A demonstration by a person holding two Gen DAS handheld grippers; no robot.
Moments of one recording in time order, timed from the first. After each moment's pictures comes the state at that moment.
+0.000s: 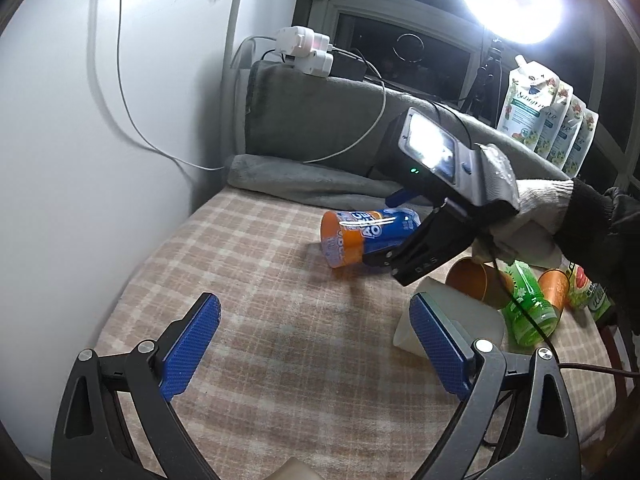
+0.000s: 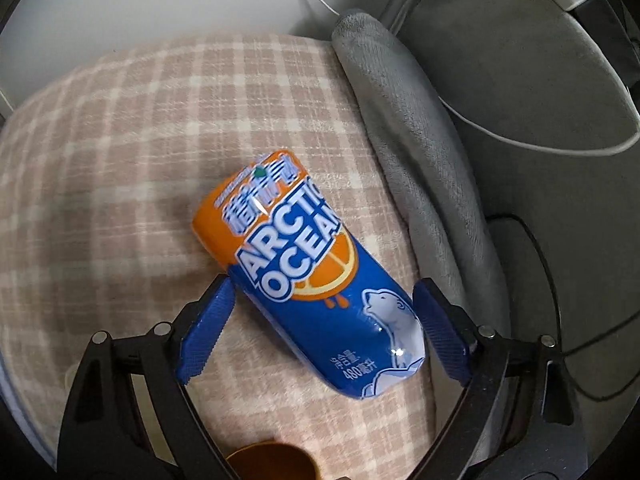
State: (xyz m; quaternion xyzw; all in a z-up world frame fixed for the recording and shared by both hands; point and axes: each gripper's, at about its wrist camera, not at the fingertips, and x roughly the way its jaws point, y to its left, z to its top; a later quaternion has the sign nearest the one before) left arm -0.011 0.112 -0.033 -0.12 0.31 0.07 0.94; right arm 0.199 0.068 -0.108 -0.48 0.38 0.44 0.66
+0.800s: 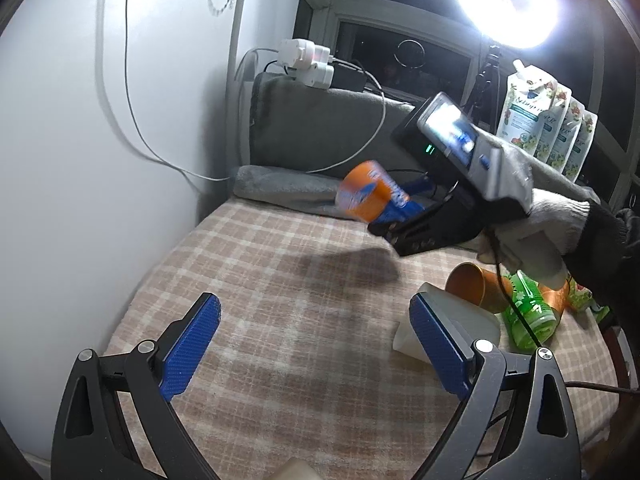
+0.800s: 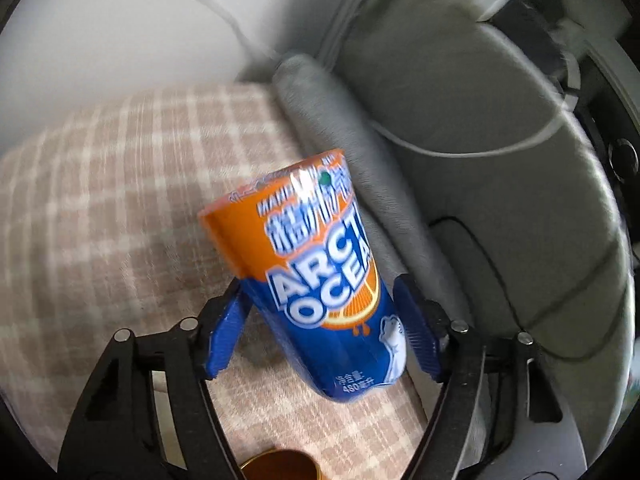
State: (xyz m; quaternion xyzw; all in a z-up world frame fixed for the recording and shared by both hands) left arm -0.020 0.111 -0.023 -0.11 0.29 0.08 0.95; right arm 0.194 0.076 -0.067 -0.41 0.34 0.38 0.76
